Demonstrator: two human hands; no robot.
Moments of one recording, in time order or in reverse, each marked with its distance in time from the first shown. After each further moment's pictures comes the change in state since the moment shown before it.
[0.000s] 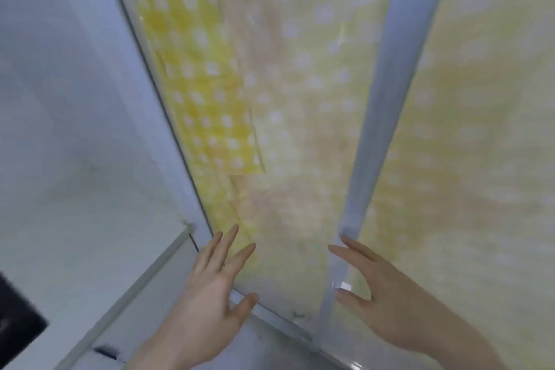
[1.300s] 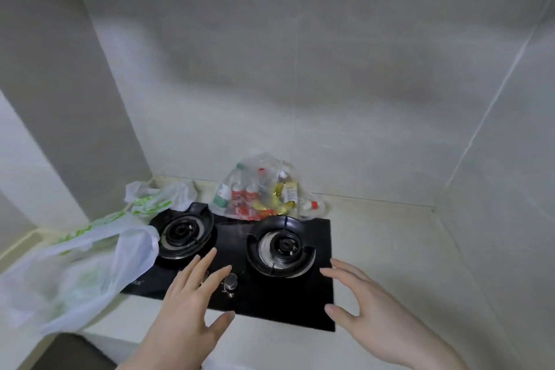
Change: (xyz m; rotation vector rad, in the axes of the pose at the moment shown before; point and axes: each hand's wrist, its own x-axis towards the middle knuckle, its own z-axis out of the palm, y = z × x) left_hand -0.341 -0.384 -0.141 0.092 0.604 -1.169; right_hand 0.299 -0.534 0.308 -0.219 -0.615 -1.033
